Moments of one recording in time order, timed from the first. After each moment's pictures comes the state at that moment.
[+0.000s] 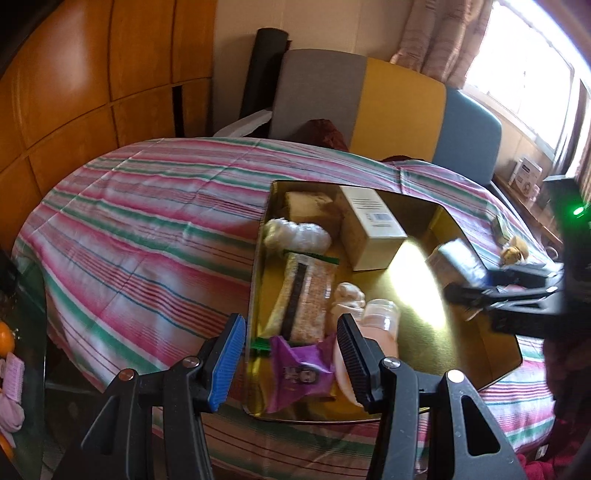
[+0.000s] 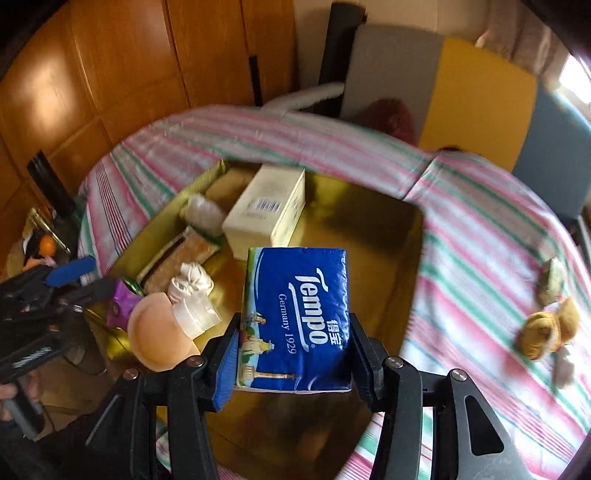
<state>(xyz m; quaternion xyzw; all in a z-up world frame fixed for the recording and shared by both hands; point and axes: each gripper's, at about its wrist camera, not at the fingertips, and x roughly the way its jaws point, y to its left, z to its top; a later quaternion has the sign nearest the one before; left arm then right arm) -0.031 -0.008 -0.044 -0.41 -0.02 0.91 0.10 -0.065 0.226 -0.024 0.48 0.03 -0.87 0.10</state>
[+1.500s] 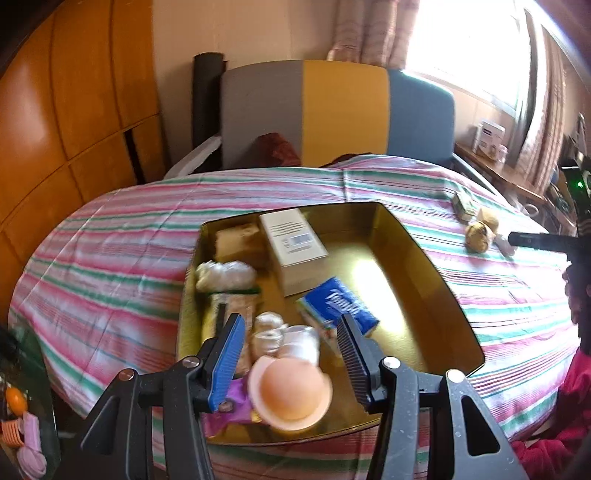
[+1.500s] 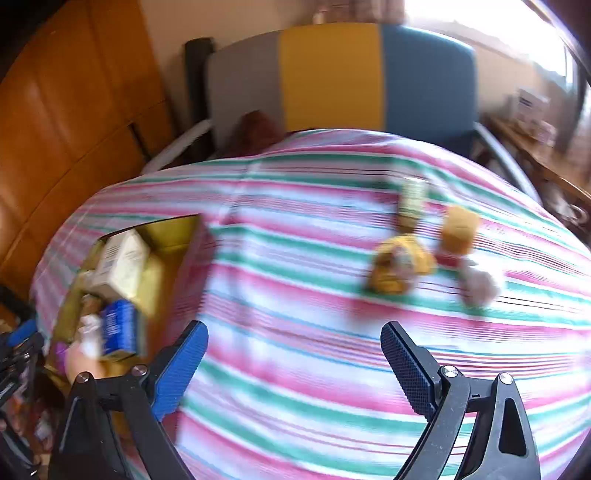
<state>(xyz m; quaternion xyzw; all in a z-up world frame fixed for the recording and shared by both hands) -0.022 0.073 -0.011 -0.38 0.08 0.91 0.17 -0.005 0.432 0.003 0.43 -0.11 -0.89 -0.08</state>
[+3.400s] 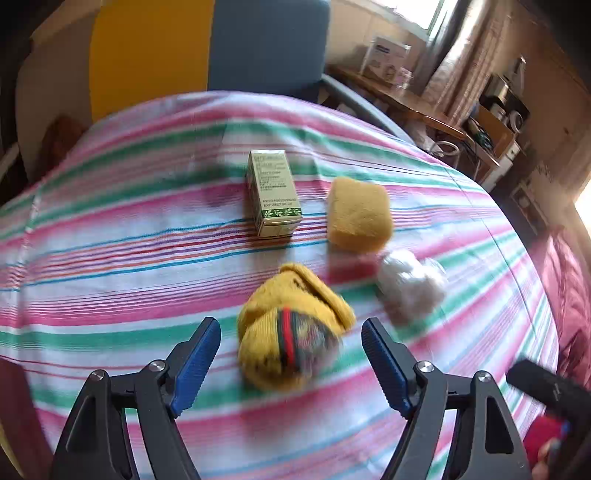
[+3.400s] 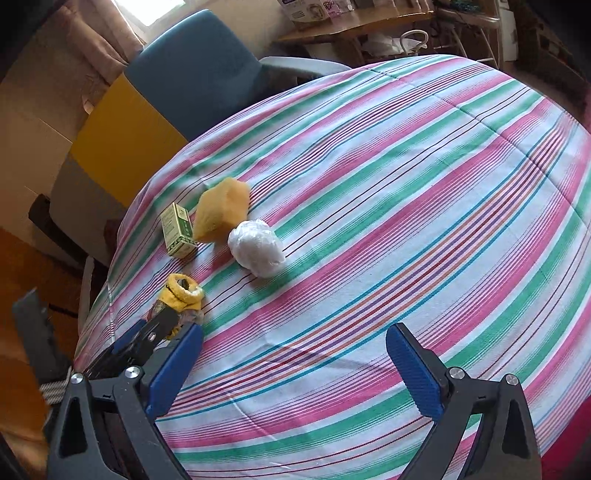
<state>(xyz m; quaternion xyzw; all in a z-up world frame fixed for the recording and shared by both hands) -0.134 0.471 -0.094 -0.49 0.10 0.78 0.37 0.085 0.616 -0.055 0.37 -0.42 -0.78 -0.28</state>
